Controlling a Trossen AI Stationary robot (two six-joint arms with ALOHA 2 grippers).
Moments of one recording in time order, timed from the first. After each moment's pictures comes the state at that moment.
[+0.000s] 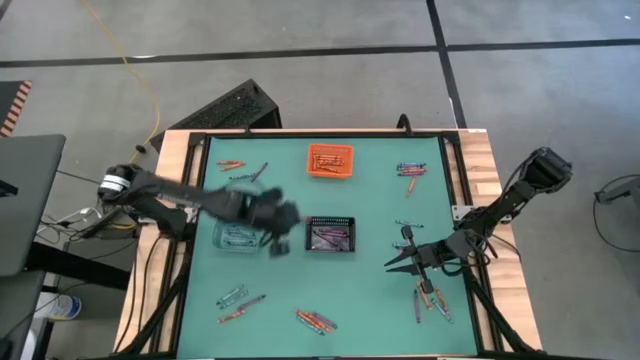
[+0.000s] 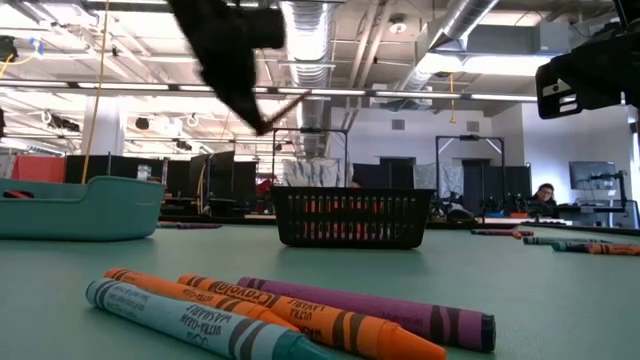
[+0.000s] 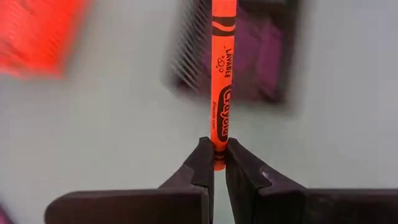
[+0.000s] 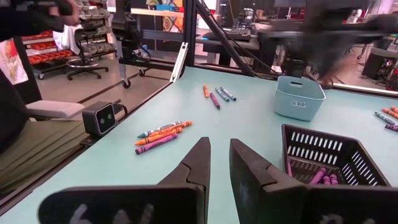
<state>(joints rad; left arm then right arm) -0.11 1.47 1.09 -0.59 -0.25 -0.21 0.66 1.17 0.10 1.00 0.39 -0.02</state>
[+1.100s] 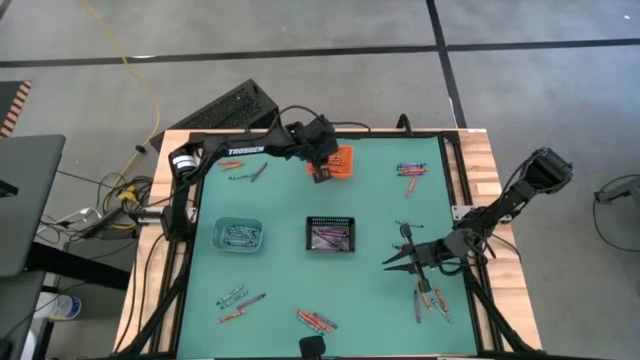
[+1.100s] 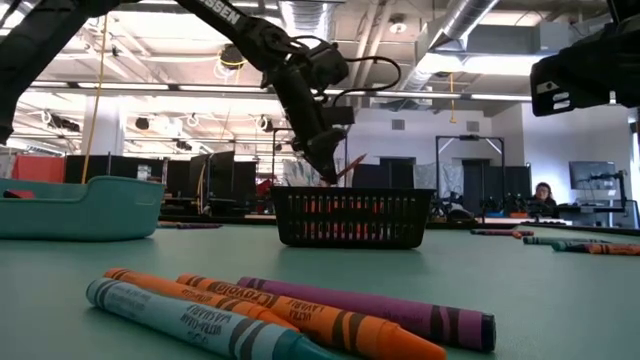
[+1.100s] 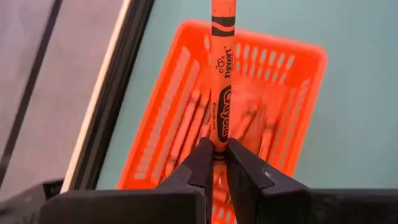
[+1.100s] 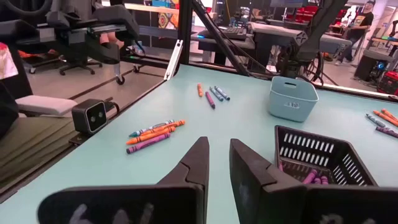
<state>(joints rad) 0.44 2.02 1.60 -0.45 -0.11 0.27 0.63 1.17 0.11 0.98 0.39 -0.05</state>
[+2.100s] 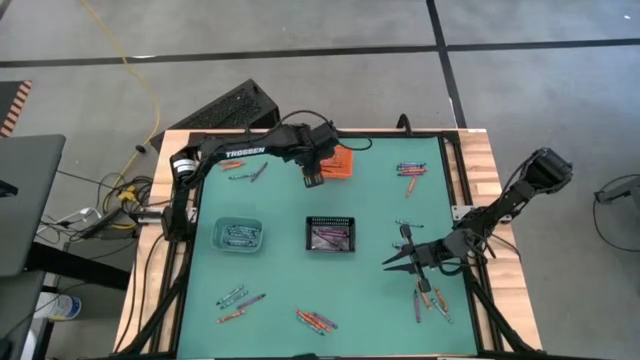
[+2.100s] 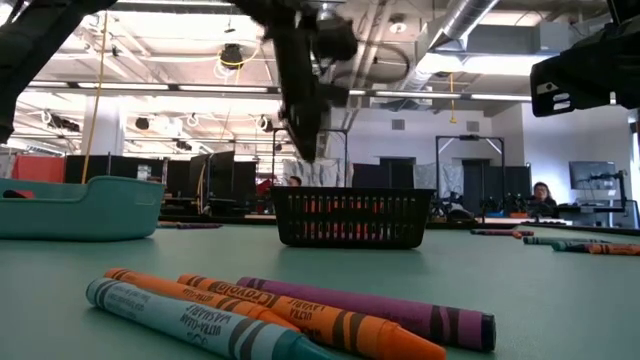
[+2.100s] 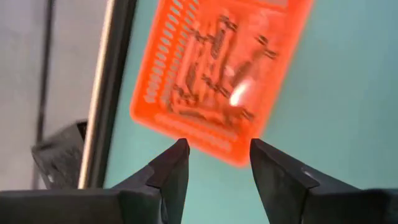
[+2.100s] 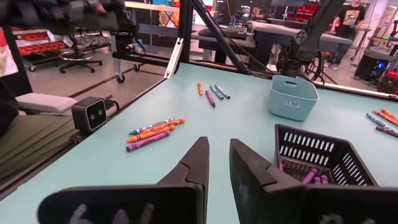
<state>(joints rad) 0.37 2.01 1.77 -0.88 -0.27 0.22 0.63 1.17 0.11 0.97 0.38 -0.05</state>
